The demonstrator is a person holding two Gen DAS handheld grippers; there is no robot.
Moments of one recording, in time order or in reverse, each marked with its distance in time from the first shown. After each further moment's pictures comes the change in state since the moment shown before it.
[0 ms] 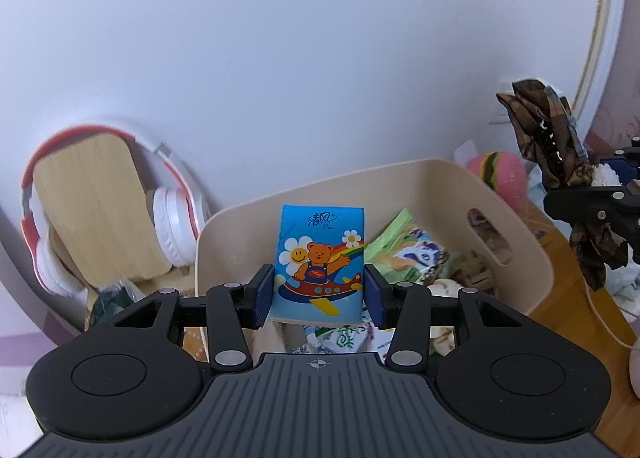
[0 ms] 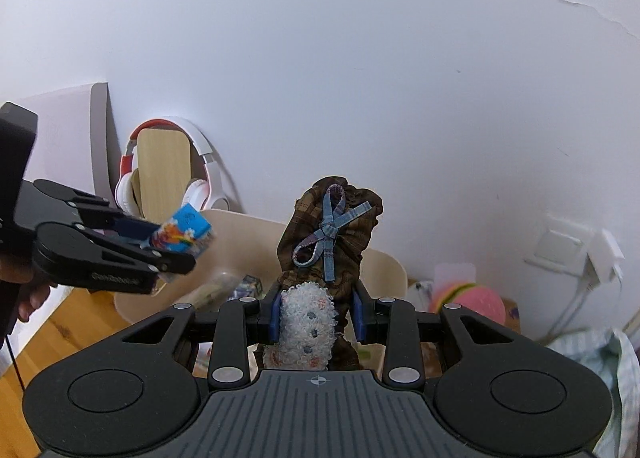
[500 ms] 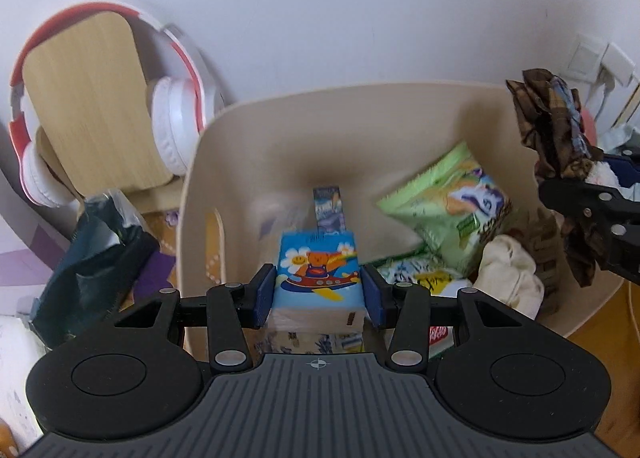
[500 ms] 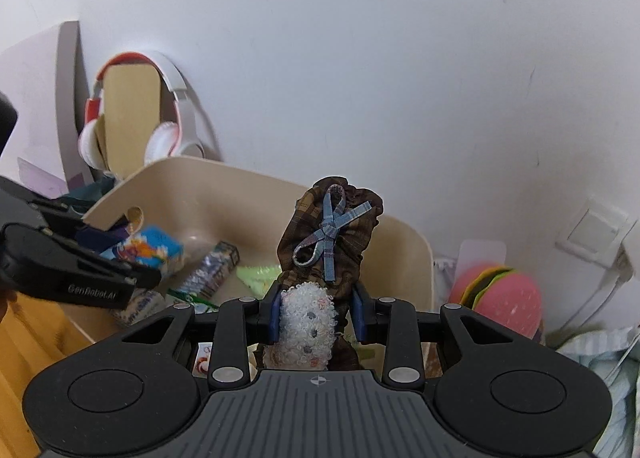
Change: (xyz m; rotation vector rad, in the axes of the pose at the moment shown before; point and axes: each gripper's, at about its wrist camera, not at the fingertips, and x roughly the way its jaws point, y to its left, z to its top) left arm 0.060 -0.001 -0.023 -0.110 0.233 0.081; right arm 0.093 0.004 -0.013 -0.035 0.123 -0.031
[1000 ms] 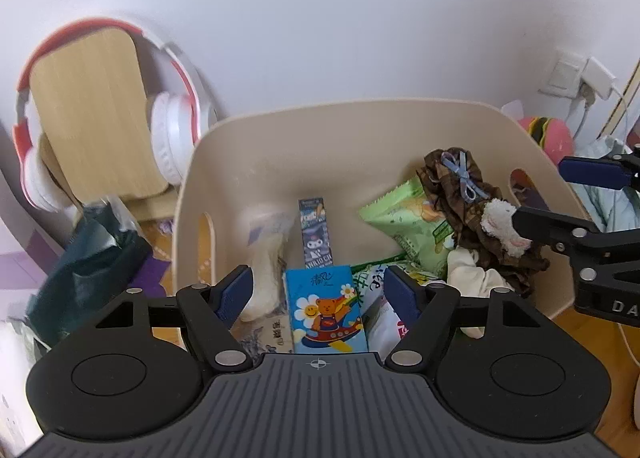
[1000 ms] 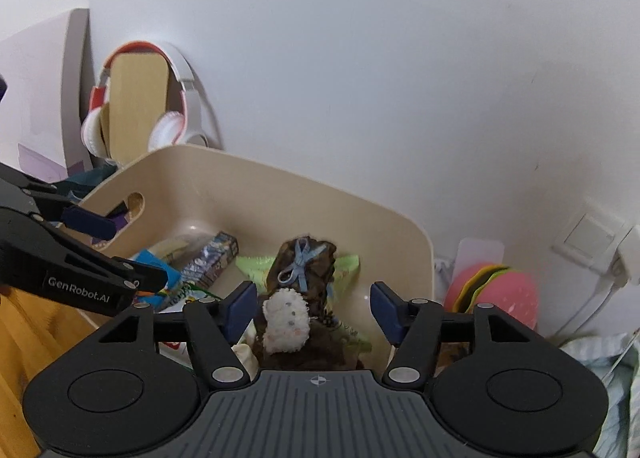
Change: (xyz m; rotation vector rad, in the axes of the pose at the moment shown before) left arm -0.021 0.000 -0.006 0.014 -0.093 -0.054; right arm -0.015 0.005 -0.018 -0.050 -0.043 -0.021
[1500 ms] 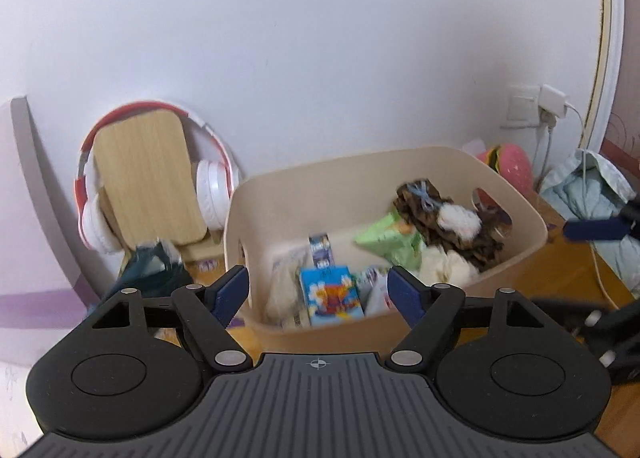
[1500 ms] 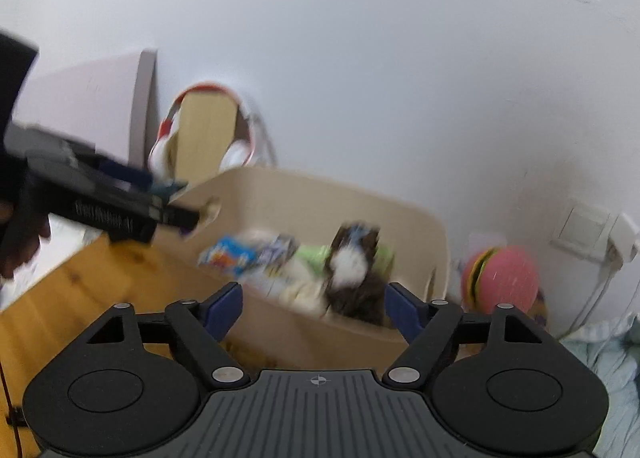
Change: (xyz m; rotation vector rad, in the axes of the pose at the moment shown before) left arm -0.088 -0.010 -0.065 0.088 -0.260 0.026; right arm -0.081 0.027 -0.073 0.003 -0.148 0.092
